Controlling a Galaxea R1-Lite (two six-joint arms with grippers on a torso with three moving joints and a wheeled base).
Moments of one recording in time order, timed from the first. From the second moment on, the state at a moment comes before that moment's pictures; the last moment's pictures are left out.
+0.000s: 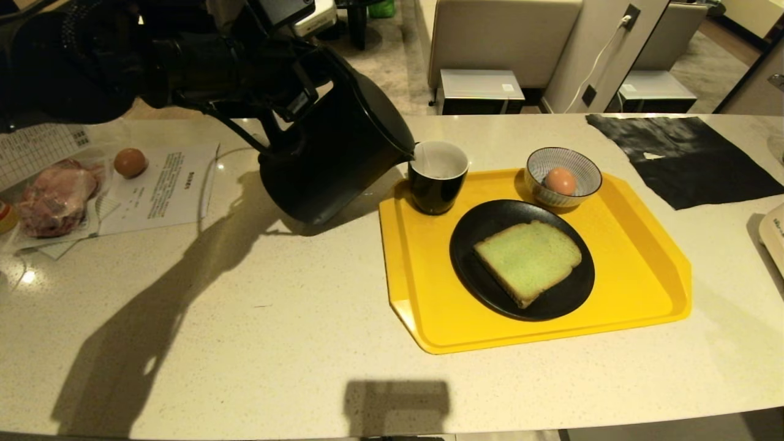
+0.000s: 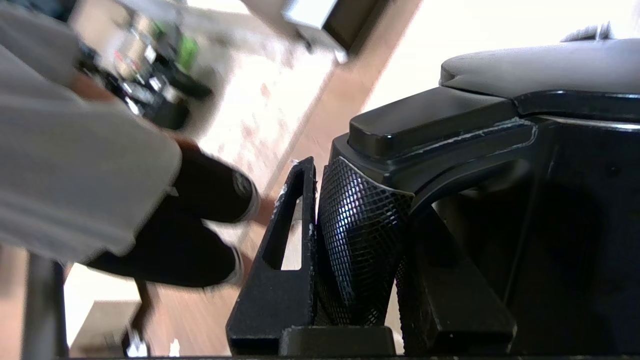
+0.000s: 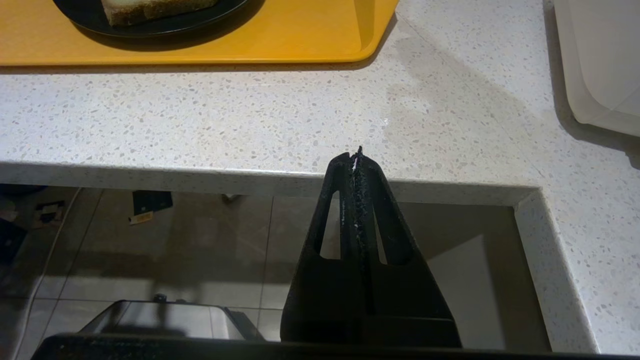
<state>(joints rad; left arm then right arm) -0.45 1.86 -1.97 0.04 -0.08 0.97 0.00 0.00 0.00 -0.07 -0.01 -0.01</state>
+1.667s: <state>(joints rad) -0.48 1.88 -1.98 0.07 -0.02 1.27 0.00 0.00 0.00 -0.07 -0.01 -0.01</state>
